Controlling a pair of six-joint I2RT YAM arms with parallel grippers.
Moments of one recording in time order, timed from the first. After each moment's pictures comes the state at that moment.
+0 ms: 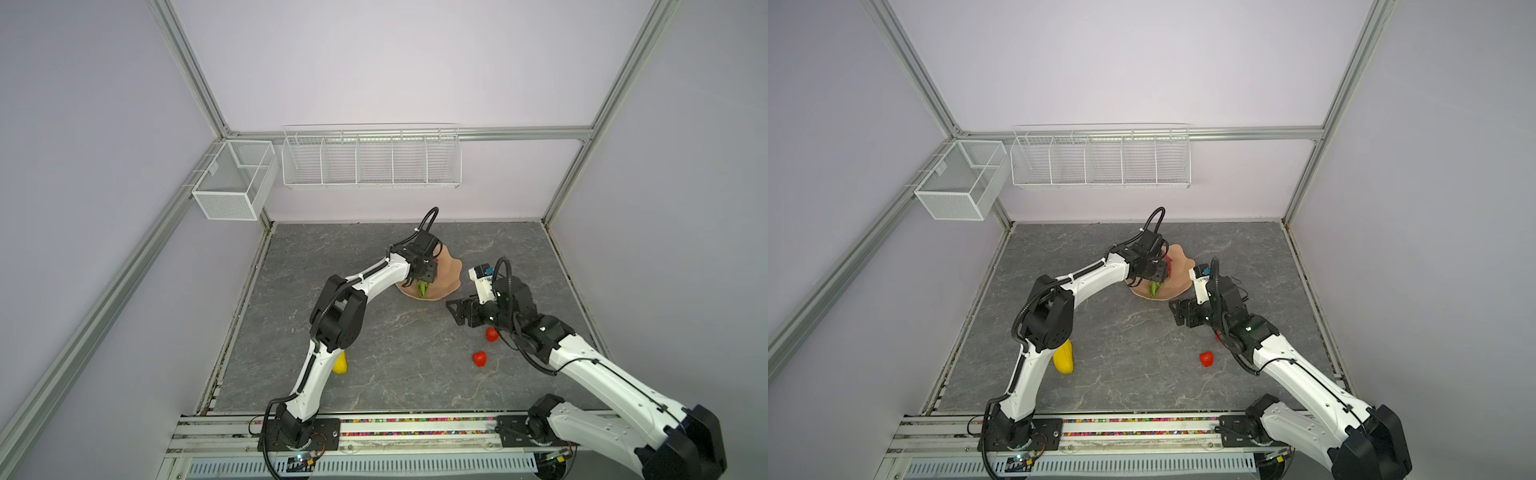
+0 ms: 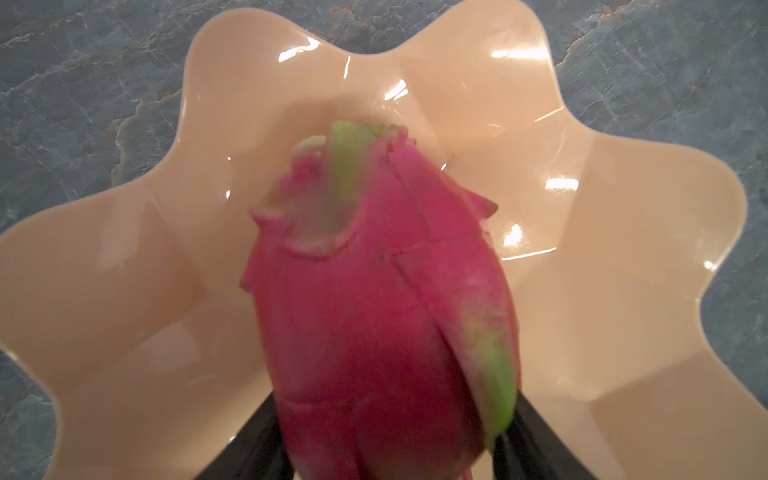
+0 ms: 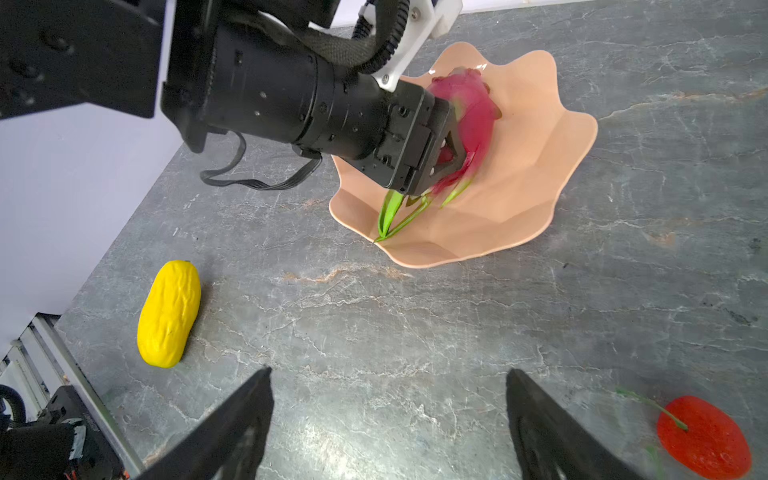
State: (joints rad) left arm -0.75 2.28 1.92 -0.61 -0.10 -0.31; right arm 0.56 1.02 0.73 -0.32 -0.11 0.34
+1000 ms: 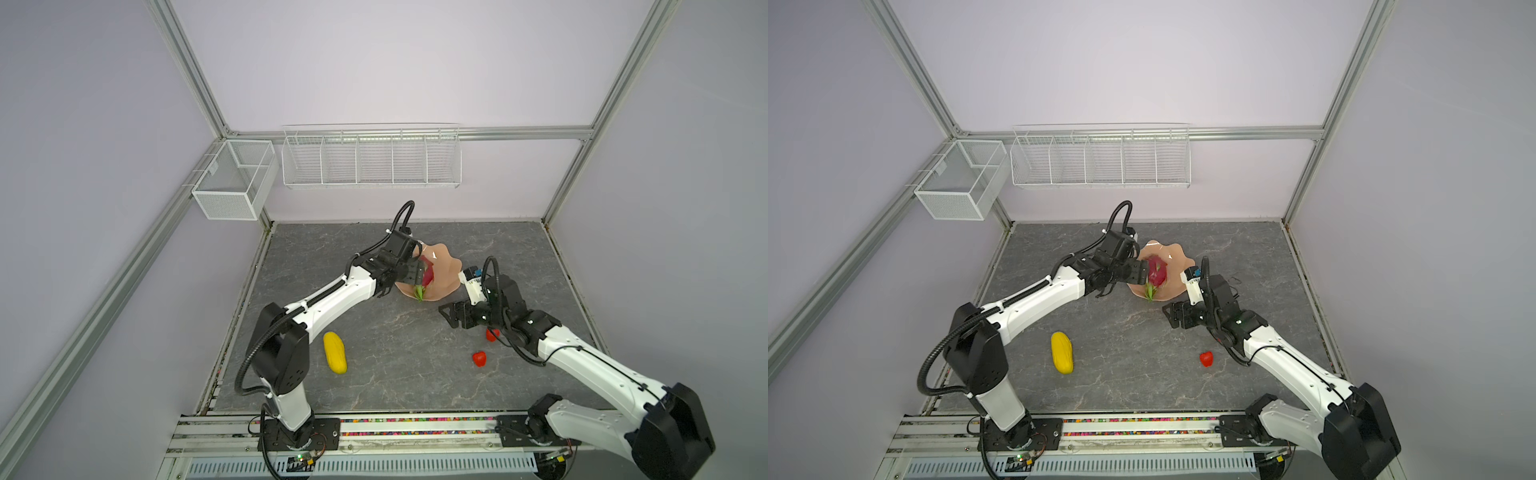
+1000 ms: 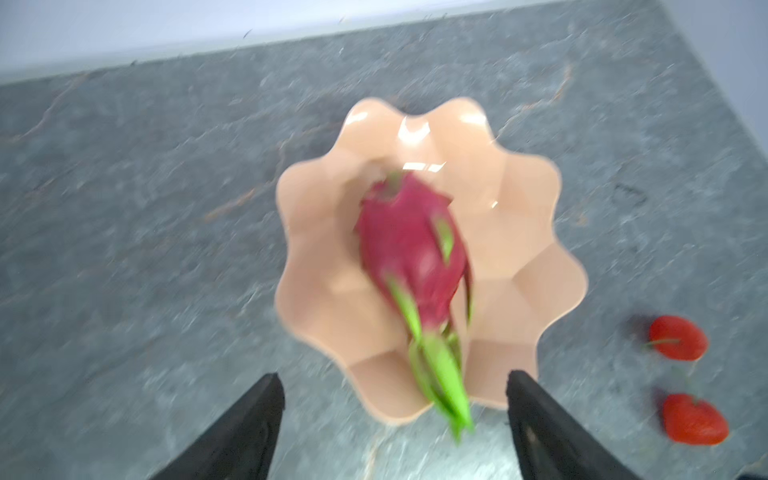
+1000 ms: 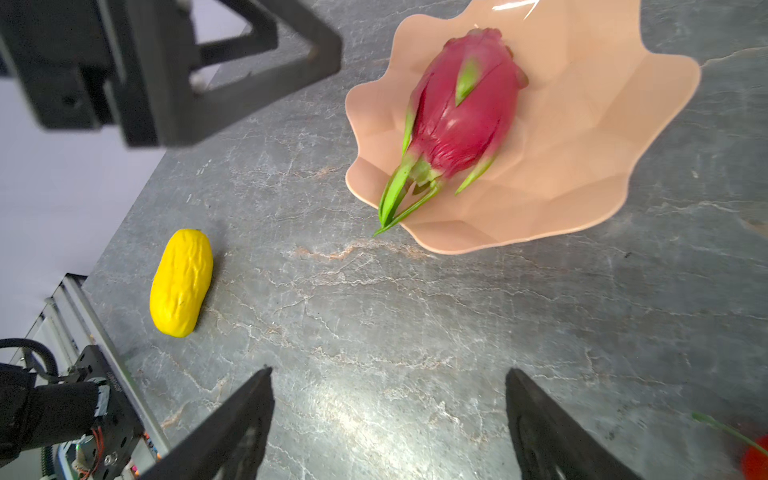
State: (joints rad) left arm -0.75 1.68 1.38 -0.53 -0.21 -0.37; right arm 0.57 1.15 0.73 -0.26 -0.25 0.32
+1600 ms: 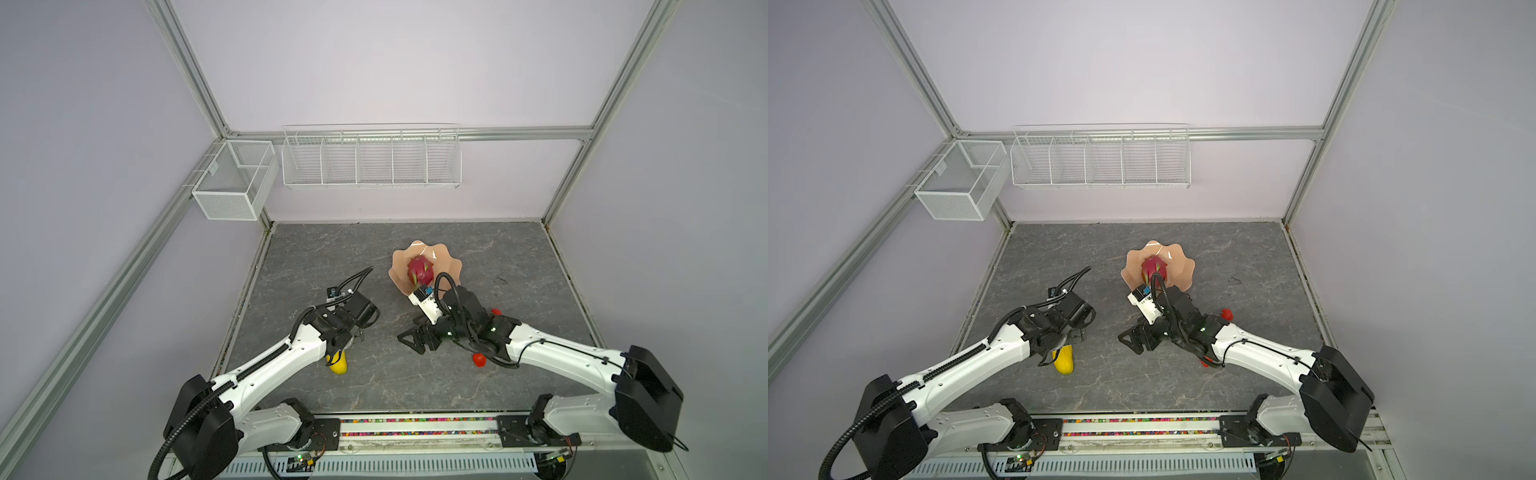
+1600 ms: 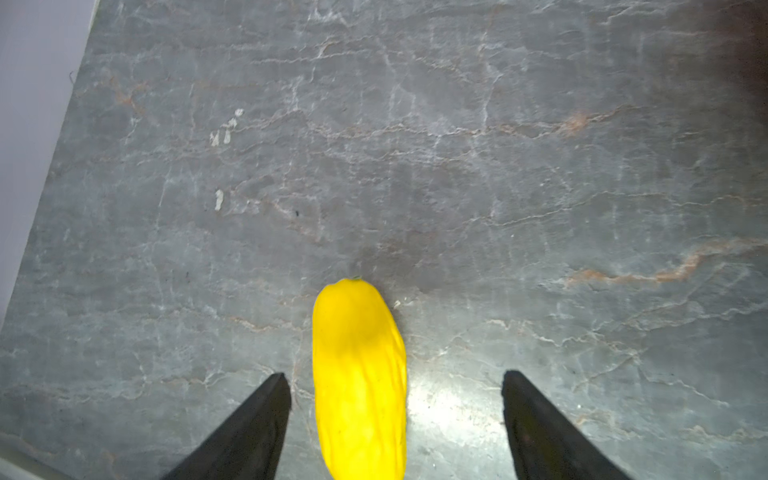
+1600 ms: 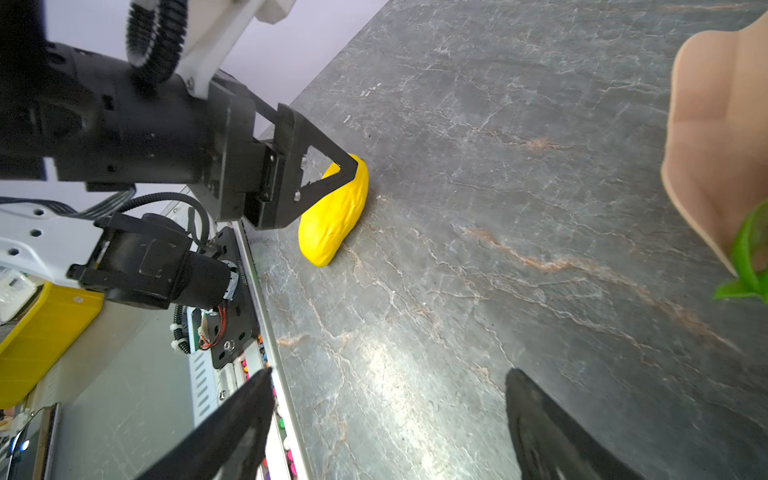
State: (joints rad) left arm -0.75 1.18 0.82 -0.93 -0.47 -0.88; right arm 0.88 1.33 0.79 -0.06 -0.38 0.30
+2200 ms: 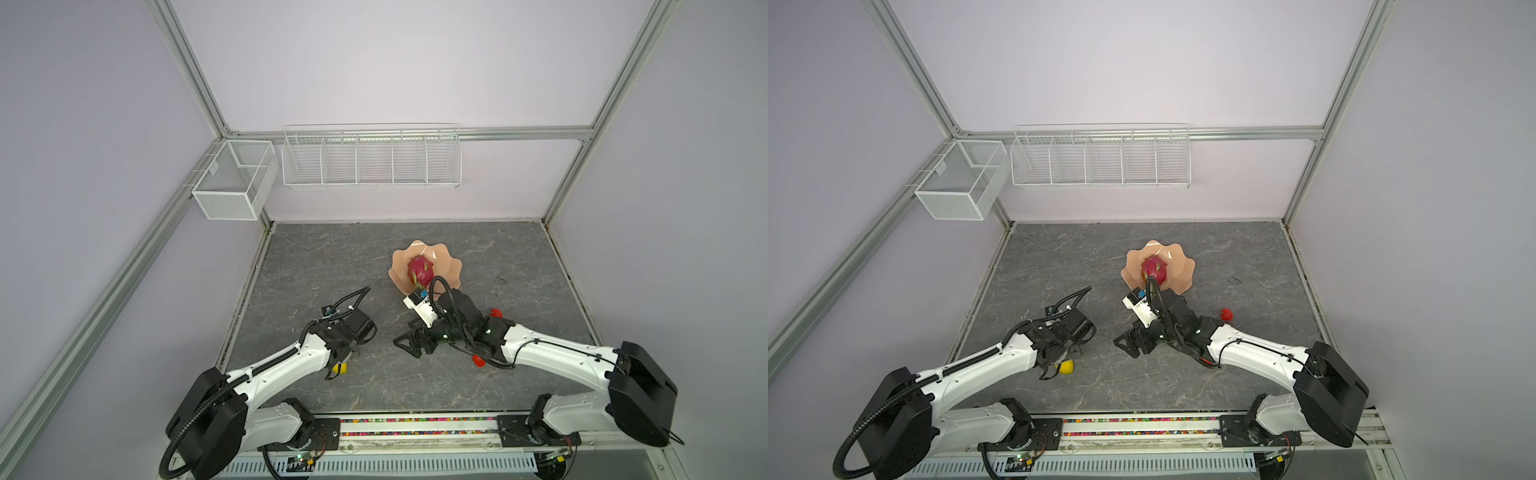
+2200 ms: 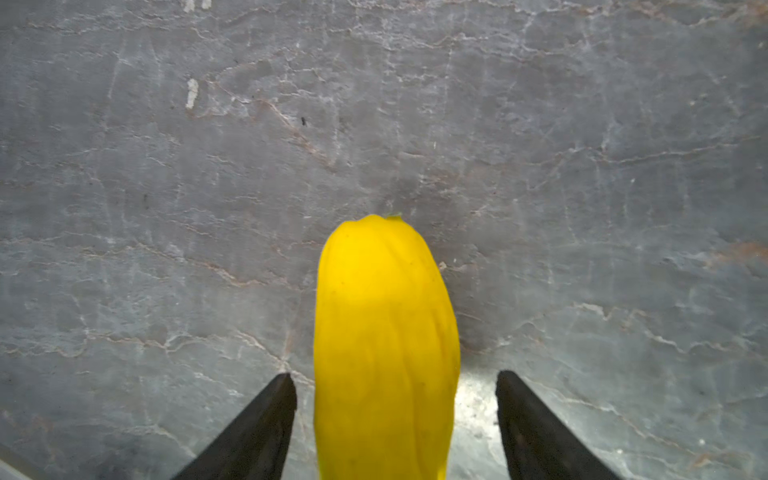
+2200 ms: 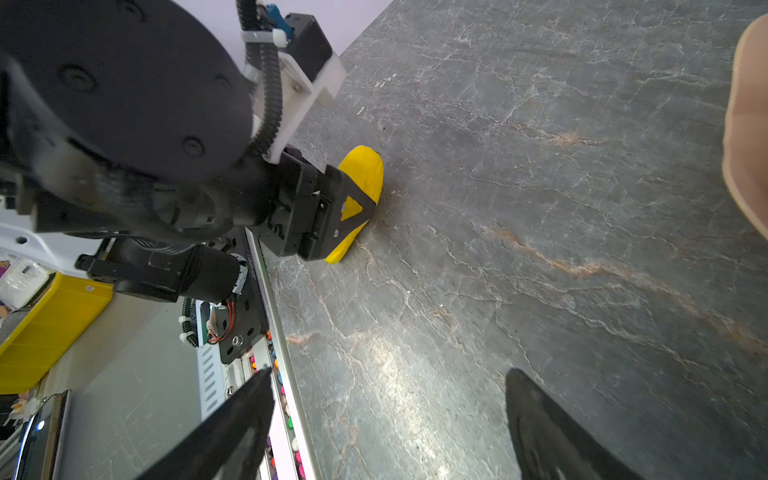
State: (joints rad) left arm -0.75 1.24 0.65 -0.80 -0.43 -0.98; right arm 0.91 1.36 0.78 -0.04 -0.38 0.31
